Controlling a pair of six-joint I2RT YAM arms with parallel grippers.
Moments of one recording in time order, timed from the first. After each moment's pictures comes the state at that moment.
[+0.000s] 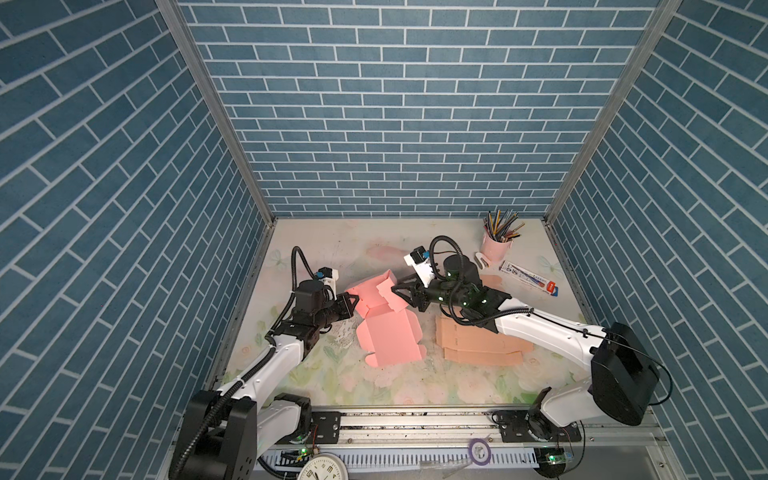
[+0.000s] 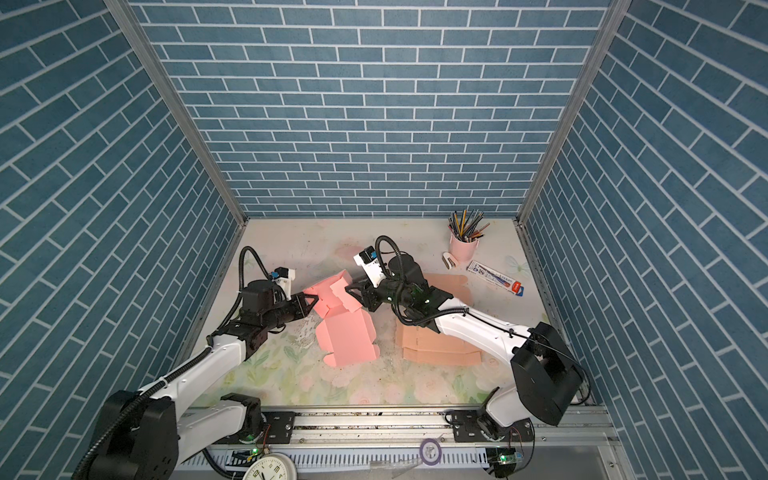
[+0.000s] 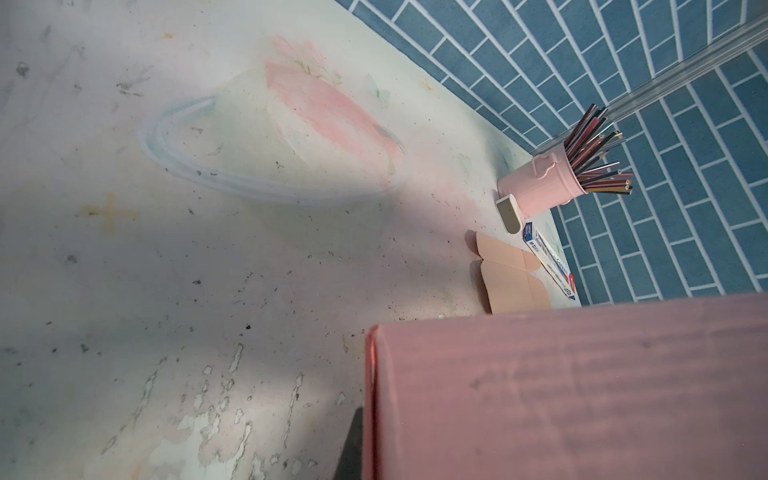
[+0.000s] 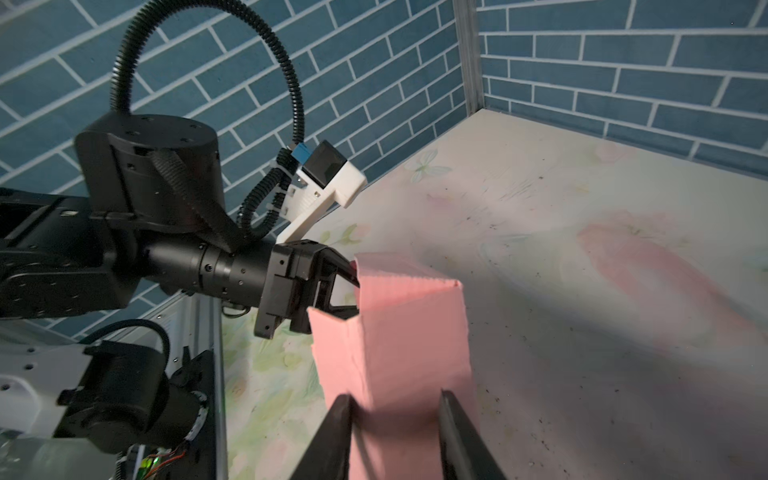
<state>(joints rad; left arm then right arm) -0.21 1.11 0.47 0.06 0.41 -0.58 0.87 1.48 0.99 0.12 -0.35 0.18</state>
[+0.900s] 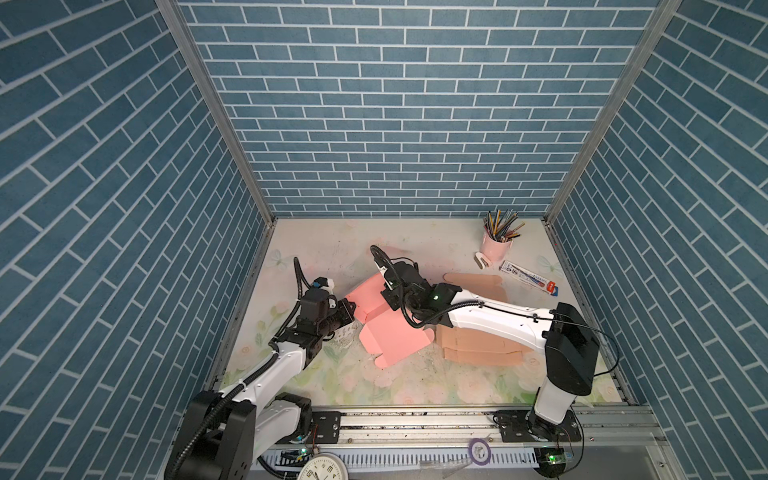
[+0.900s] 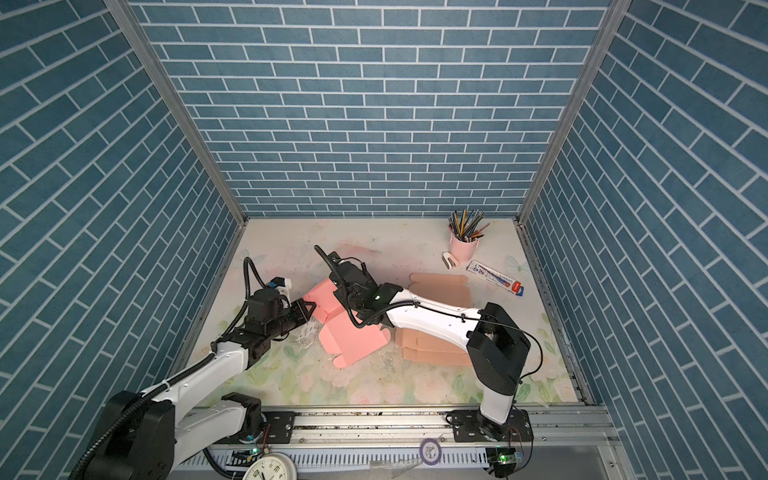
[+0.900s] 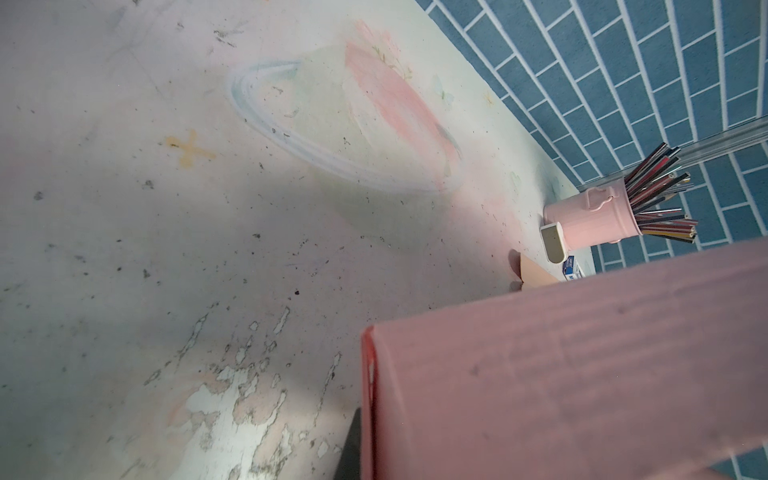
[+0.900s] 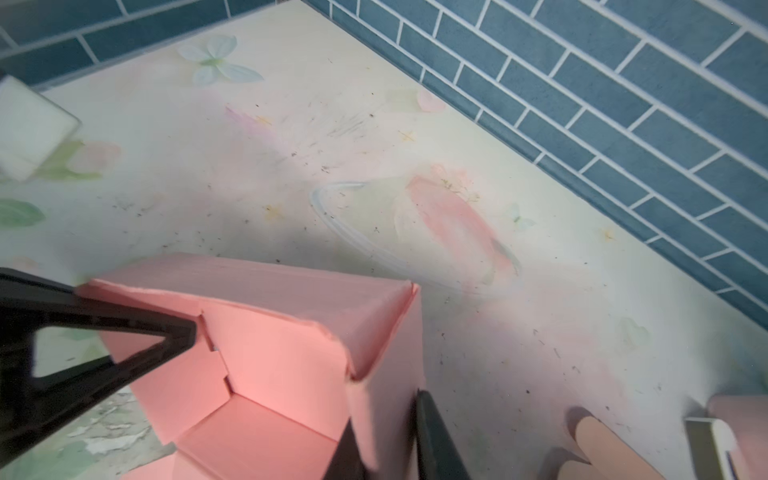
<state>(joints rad) -0.26 1.10 0.40 0.09 0.25 -0.72 1.09 1.78 1.38 -0.28 0.44 0.03</state>
